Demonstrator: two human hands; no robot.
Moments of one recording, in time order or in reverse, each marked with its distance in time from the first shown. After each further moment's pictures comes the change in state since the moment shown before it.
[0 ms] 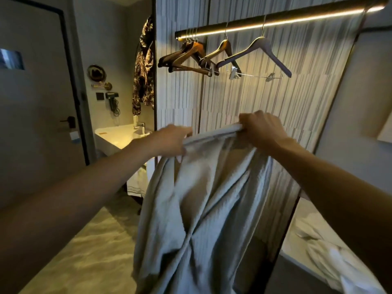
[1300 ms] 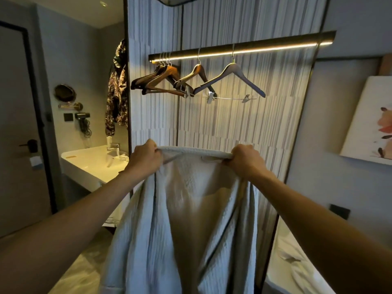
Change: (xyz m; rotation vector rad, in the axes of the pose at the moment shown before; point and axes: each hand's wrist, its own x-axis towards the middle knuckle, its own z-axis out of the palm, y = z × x) left_hand 0.073 -0.021 0.026 -0.240 0.453 -0.243; right_hand 0.014 0.045 0.048 0.328 -0.095 0.401
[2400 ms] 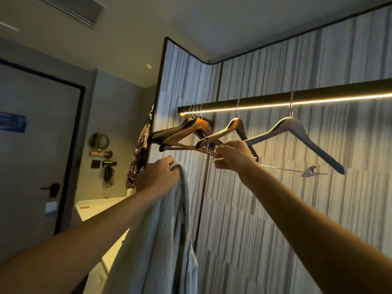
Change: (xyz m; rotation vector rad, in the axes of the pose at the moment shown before) left_hand 0.317 -0.018 0.068 0.060 0.365 -0.049; right_hand 0.377 -0.091 0.054 0.915 -0.029 -0.104
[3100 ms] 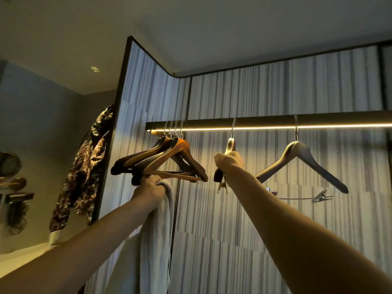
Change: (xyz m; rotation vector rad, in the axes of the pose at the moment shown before) left_hand 0.181 -0.077 0.088 -0.554 -0.407 -0.059; right_hand 0.159 0.000 0.076 -0.226 0.535 0.281
